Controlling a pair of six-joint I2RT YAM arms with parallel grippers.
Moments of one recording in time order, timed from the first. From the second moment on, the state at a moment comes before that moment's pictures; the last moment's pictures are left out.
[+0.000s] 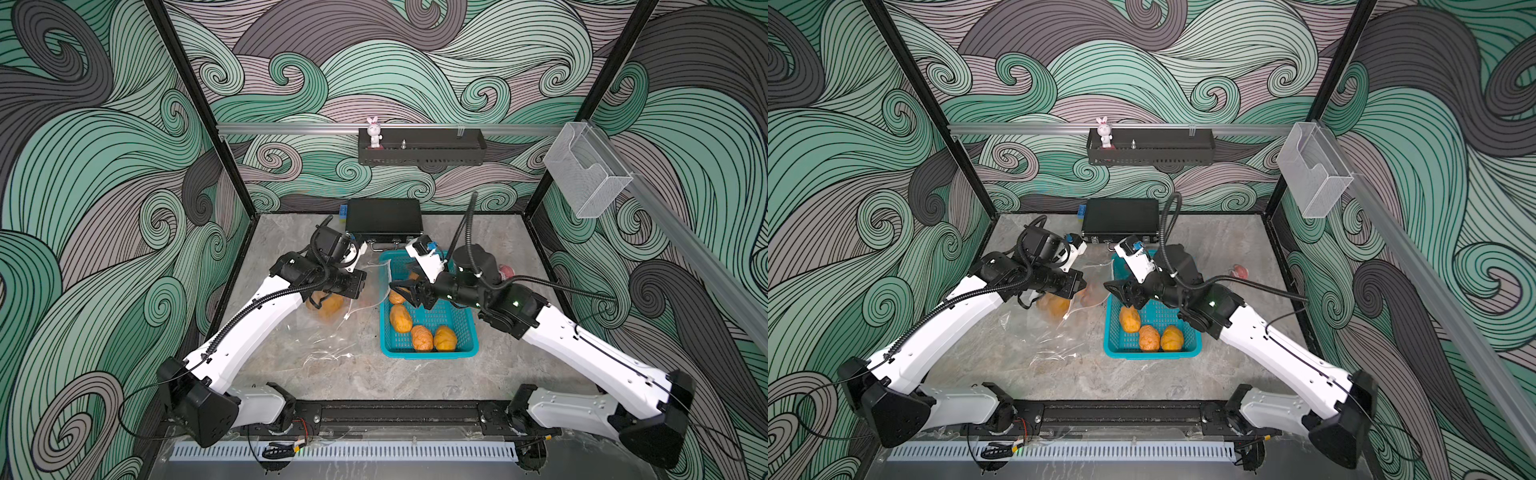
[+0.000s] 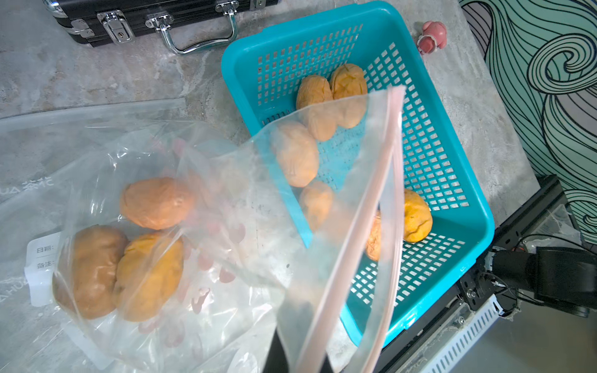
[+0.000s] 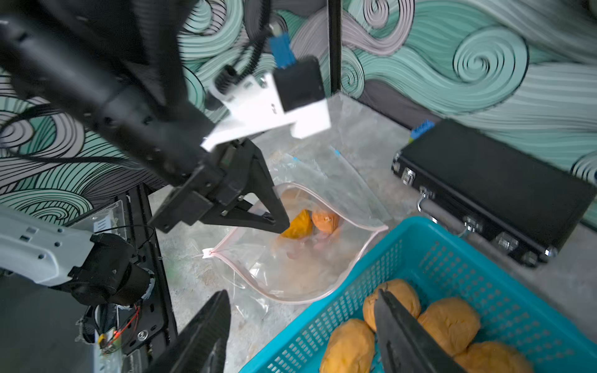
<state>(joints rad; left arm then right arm) -0.54 1.30 1.32 -0.98 0.20 -0.18 0.82 1.13 1.10 -0.33 -0.20 -0.05</state>
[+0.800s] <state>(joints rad) -0.54 1.12 1.31 -1.07 0.38 -0.08 0.59 1.47 1.44 -0.61 -0.76 -0.92</state>
